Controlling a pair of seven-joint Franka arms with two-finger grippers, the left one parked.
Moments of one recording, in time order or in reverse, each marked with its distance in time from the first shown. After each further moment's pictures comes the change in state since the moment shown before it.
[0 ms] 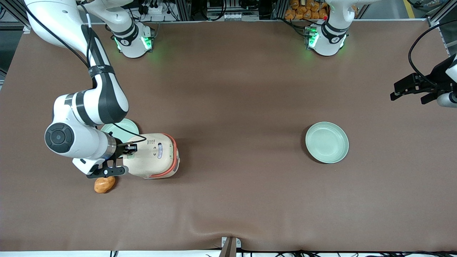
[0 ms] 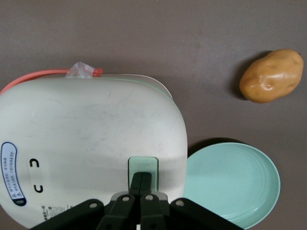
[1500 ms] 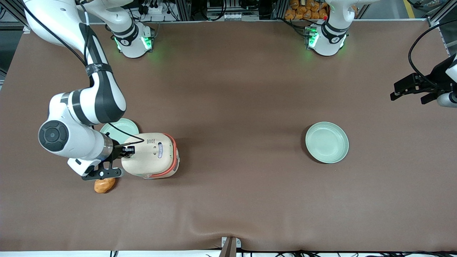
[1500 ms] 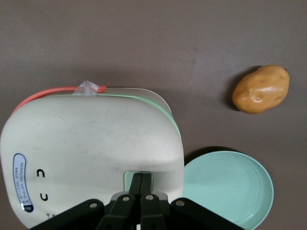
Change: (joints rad) arm -0.001 -0.013 -0.004 0.035 -0.002 0.006 0.000
